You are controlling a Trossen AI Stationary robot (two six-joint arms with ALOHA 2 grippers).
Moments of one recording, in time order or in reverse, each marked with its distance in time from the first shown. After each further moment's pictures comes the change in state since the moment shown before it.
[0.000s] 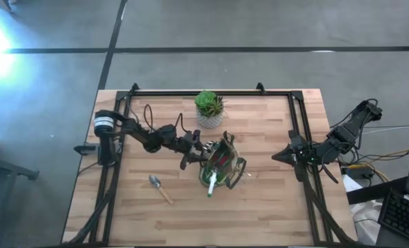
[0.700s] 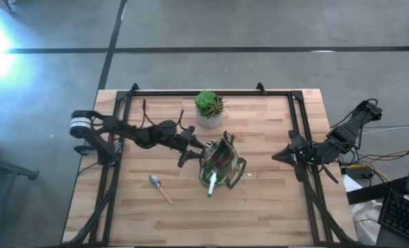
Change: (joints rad) left arm 0.009 -0.258 0.000 -0.484 -0.089 0.135; right arm 0.000 0.000 0.000 0.000 0.000 0.000
